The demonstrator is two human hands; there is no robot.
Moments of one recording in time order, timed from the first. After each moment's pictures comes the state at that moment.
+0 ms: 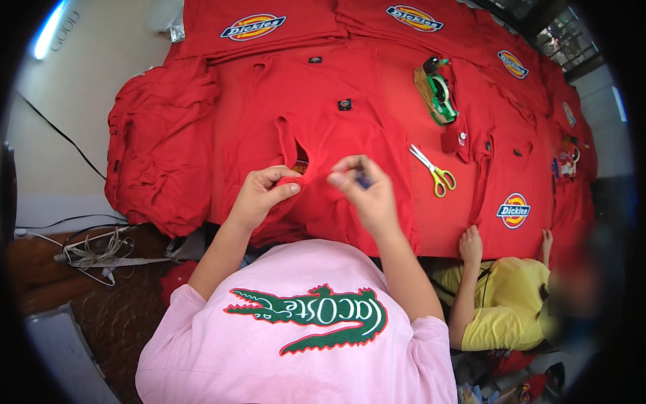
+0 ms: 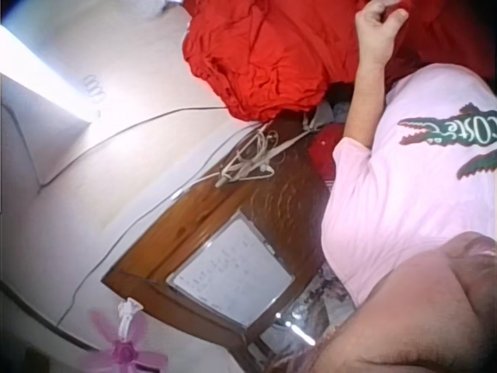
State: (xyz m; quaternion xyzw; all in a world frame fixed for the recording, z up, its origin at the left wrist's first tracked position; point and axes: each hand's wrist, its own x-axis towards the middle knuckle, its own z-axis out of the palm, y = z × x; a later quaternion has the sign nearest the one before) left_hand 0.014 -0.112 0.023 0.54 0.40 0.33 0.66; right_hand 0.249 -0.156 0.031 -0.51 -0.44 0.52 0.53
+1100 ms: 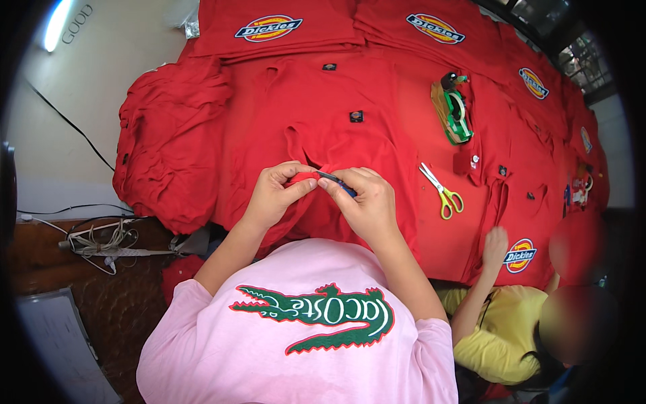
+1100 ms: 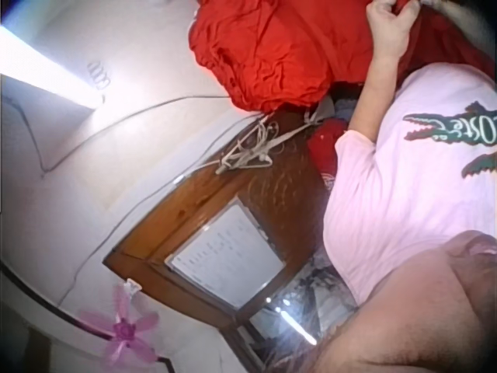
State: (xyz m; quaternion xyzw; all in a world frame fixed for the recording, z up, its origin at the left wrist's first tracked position) left_hand 0.050 -0.089 0.019 0.54 0.43 0.39 0.61; right_hand 0.253 -0.117 0.040 -0.55 -0.64 0.33 0.42
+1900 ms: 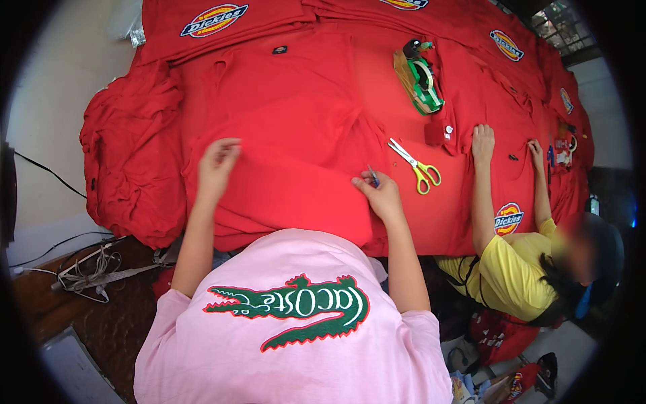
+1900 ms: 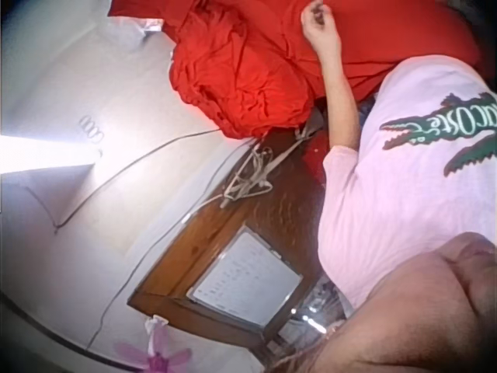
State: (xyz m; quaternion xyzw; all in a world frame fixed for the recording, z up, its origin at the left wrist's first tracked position) left_hand -0.011 -0.028 -0.078 0.61 0.57 0.36 0.42; right_hand 0.363 -0.156 -0.130 -0.74 -0.36 0.45 0.34
